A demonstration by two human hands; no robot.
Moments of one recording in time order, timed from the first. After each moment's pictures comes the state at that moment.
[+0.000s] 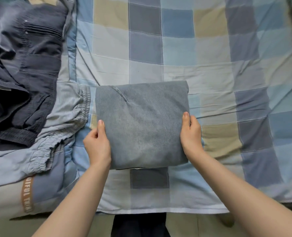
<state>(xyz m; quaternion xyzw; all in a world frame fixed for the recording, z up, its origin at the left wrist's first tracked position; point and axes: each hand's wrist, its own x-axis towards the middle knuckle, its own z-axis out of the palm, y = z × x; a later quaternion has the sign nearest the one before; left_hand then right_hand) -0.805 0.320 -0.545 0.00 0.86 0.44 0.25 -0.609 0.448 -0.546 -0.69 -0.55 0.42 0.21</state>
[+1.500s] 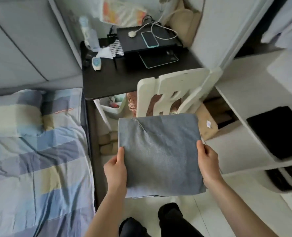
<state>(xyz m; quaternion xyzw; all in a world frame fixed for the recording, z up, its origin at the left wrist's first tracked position) -0.403 -0.011 -0.107 0.59 0.48 0.05 0.65 -0.332 -0.243 -0.107 -0.81 0.22 0.05 0.54</state>
